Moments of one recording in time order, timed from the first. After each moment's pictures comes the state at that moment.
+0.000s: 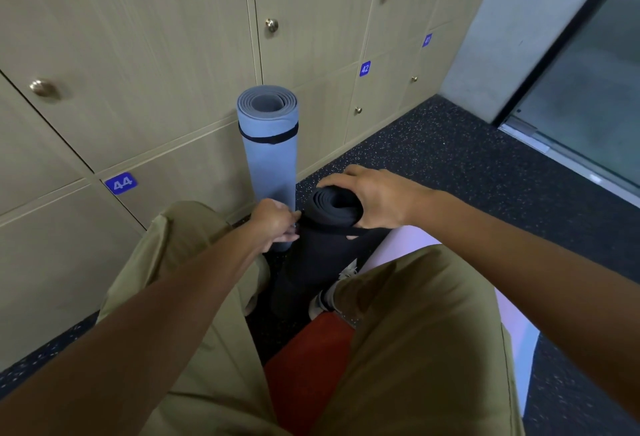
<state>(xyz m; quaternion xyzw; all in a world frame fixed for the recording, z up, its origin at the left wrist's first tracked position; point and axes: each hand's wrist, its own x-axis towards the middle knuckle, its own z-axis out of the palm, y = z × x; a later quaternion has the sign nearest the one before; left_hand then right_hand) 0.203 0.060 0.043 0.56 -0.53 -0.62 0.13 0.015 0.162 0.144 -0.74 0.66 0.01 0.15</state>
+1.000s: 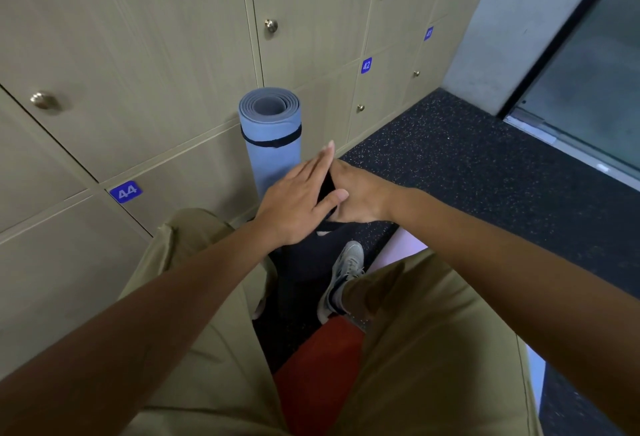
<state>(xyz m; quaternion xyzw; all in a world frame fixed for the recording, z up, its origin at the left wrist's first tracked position) 0.202 0.067 0.103 0.28 -0.94 -0.18 0.12 0.041 0.124 0.127 -0.69 0.67 -0.08 0.23</state>
